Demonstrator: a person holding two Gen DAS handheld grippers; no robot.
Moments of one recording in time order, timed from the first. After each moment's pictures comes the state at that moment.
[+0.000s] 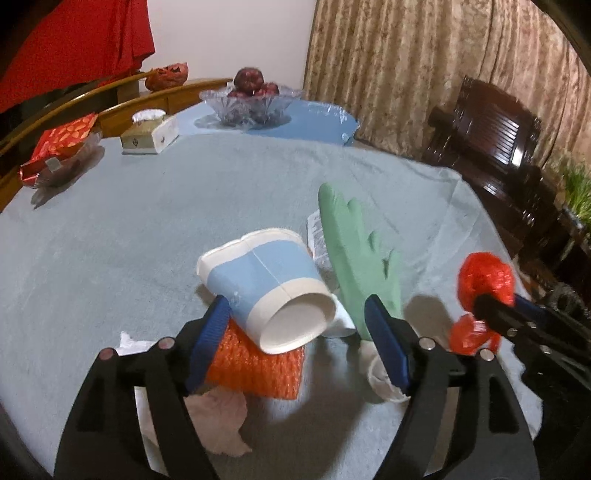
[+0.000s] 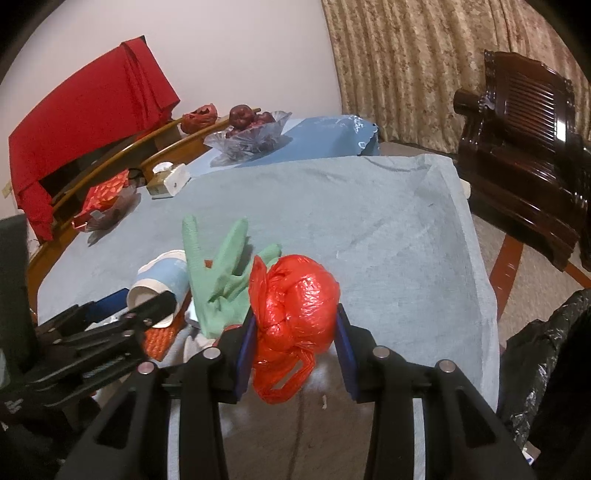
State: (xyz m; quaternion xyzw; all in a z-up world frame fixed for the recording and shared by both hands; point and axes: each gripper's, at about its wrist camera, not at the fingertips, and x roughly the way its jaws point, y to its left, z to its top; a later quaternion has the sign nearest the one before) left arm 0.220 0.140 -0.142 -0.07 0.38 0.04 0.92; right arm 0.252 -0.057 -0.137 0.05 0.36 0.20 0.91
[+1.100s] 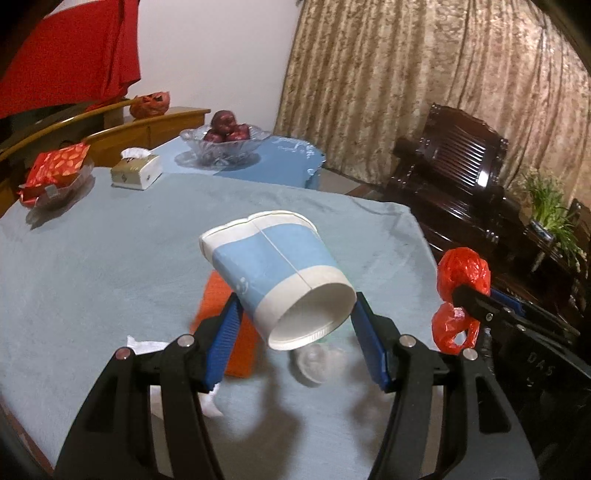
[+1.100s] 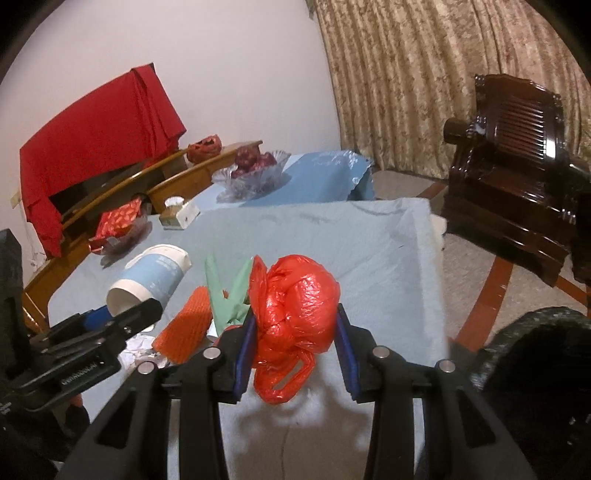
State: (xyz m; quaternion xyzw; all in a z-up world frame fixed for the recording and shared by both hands) left arm 0.165 0.113 -0.075 -0.08 0.32 -0.01 0.94; right arm 0.205 -0.096 -0.079 0.07 0.30 0.19 0.93
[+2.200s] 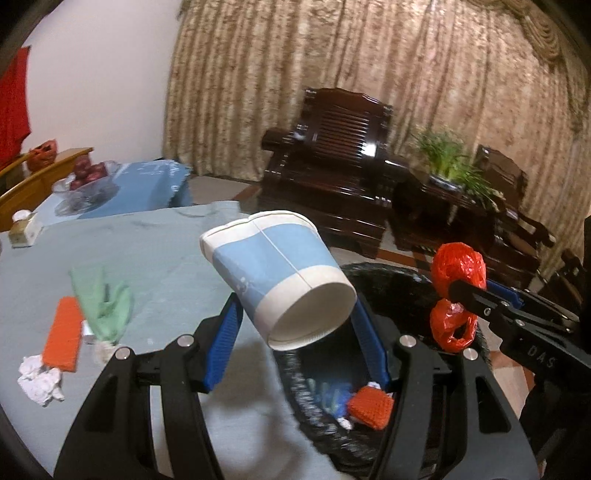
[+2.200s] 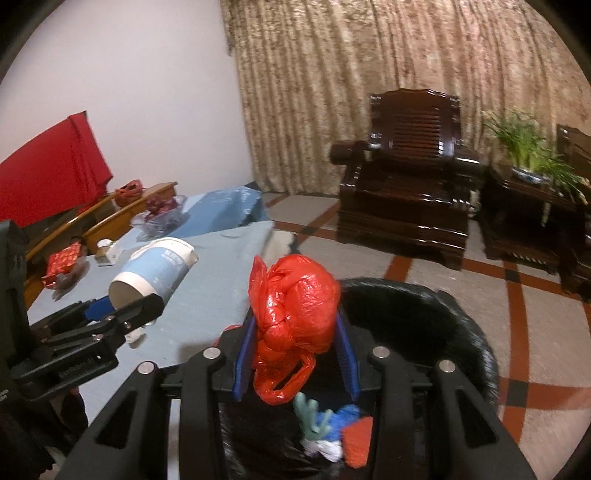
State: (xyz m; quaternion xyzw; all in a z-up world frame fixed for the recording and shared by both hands) left arm 0.123 -0.090 -0.050 -0.02 0.29 -0.21 0.93; right arm 0.091 -0.281 -0.055 0.09 0.27 0.03 0.96
